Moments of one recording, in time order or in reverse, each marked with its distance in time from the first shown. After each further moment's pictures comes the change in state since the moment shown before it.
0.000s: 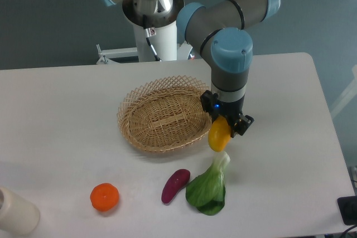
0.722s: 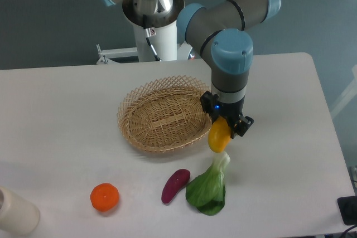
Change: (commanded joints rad) arm -0.002 -0.005 0.011 -0.006 -0.002 -0.002
